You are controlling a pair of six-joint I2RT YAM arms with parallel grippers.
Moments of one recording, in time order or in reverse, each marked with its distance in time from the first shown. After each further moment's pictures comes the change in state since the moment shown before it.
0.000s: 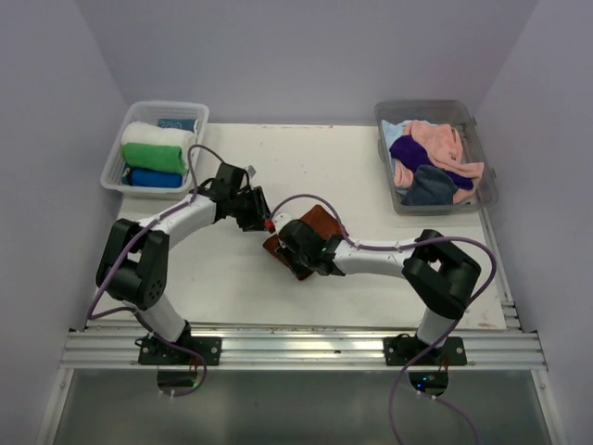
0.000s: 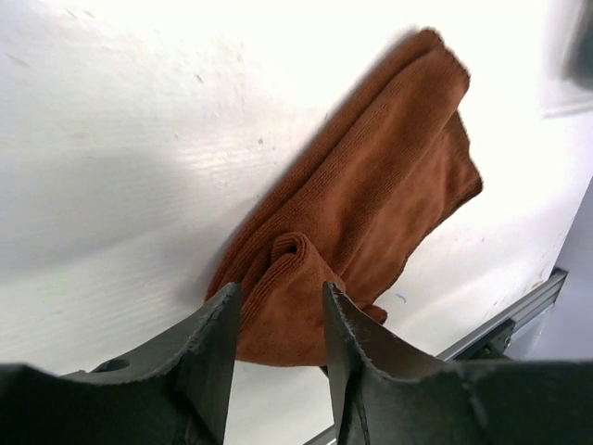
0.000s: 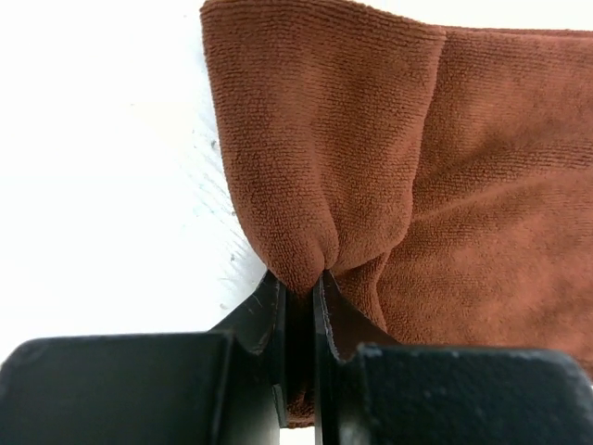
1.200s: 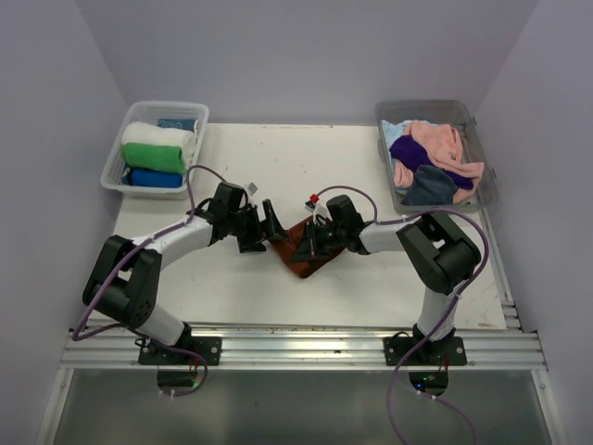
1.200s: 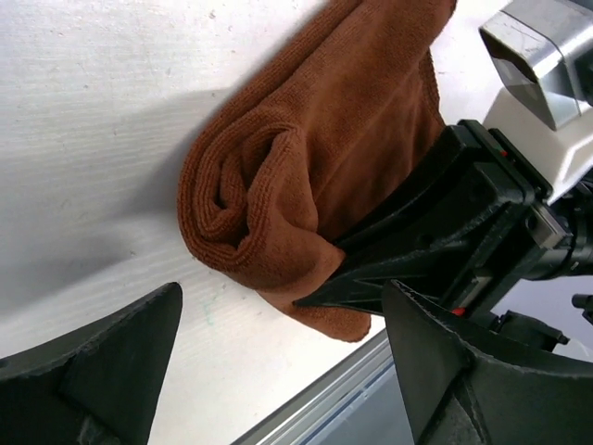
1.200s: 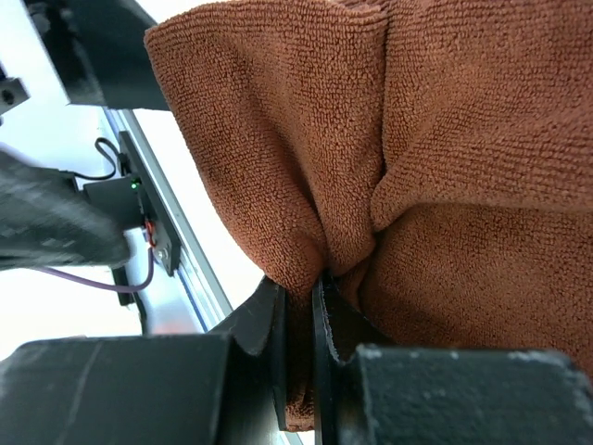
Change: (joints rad) left arm -0.029 -0.154 -0.211 0.126 0.090 -0.101; right arm -0.409 0.105 -0.158 0.397 -0.921 0.496
